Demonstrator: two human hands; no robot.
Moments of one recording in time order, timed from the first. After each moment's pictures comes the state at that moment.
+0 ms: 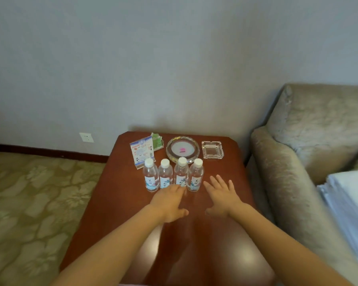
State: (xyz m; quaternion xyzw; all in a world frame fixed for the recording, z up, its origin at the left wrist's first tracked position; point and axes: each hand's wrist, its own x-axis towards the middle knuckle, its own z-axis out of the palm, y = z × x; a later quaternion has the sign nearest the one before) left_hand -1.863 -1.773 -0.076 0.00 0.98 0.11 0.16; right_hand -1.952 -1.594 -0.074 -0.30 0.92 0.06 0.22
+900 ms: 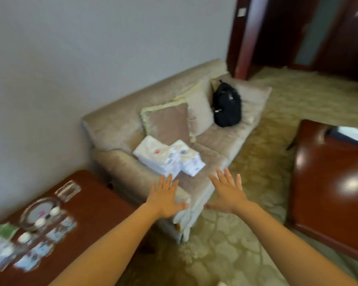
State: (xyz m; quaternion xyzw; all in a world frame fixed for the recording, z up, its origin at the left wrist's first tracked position) left_hand -1.705 -1.410 0.159 0.41 0.89 -0.01 0.20; right_hand -1.572 -1.225 0.180 0.21 0.97 -0.10 0.12
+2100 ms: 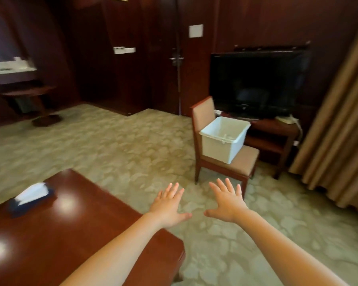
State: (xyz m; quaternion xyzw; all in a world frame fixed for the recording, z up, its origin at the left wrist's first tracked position) left_hand -1.029 -0.568 0.185 0.94 0.32 -0.07 0.11; right_hand -0.852 -0.693 0.195 0.85 0.52 -0.12 -0.04
